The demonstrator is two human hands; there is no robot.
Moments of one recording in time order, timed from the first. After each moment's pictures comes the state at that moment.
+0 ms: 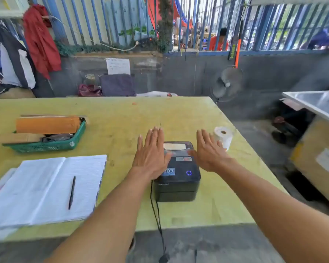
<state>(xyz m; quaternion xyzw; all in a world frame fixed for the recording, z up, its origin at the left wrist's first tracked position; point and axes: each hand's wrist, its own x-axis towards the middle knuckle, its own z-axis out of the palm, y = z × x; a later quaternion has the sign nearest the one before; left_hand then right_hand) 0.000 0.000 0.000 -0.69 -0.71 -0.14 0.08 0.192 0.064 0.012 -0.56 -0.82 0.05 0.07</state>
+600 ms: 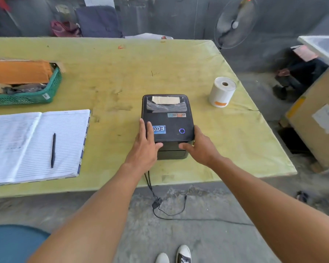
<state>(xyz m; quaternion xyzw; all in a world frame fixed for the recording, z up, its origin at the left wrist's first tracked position) 0.019 -0.025 -0.107 -0.74 -0.67 -0.09 0.05 0.212 0.043 -0.106 -0.57 -0.73 0.35 0.17</state>
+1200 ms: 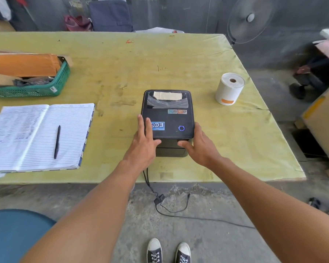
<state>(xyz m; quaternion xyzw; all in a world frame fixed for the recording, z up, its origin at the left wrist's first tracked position) 0.022 -0.022 -0.125 -0.72 -0.67 0.09 0.13 0.221 0.049 -0.121 -0.50 -0.77 0.34 0.18</state>
